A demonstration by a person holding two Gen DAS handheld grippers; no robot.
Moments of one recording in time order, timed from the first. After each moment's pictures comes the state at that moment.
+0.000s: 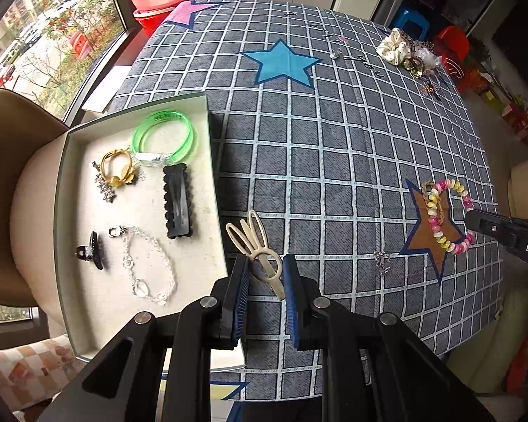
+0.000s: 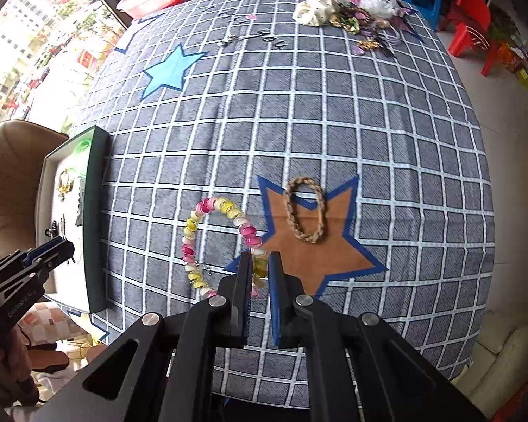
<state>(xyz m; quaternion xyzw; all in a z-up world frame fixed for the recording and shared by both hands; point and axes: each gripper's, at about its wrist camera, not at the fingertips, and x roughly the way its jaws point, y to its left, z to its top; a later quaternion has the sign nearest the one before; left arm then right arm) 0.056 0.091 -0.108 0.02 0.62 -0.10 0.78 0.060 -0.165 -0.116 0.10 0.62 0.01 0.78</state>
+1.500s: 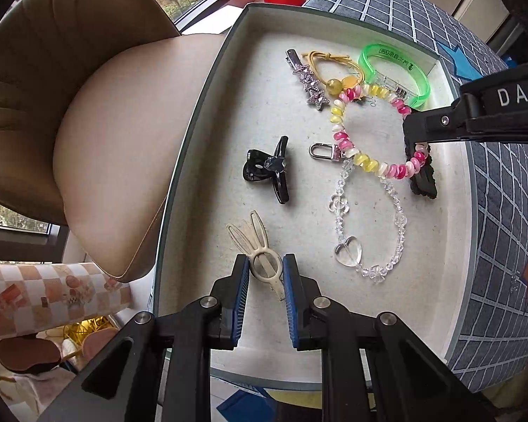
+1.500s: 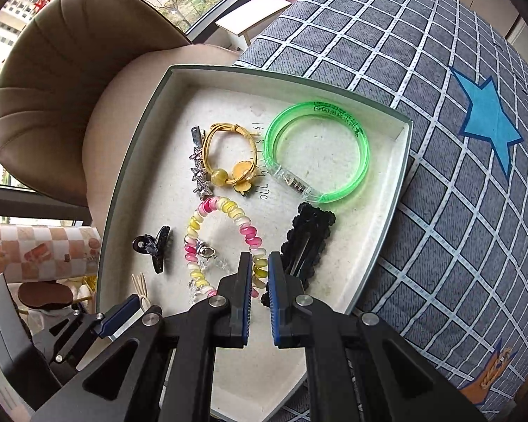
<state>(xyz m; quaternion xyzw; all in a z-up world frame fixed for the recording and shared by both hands) 0.042 0.256 -0.192 -0.04 0.65 0.07 0.76 0.159 0.130 -0.177 -0.03 0.68 0.21 0.71</state>
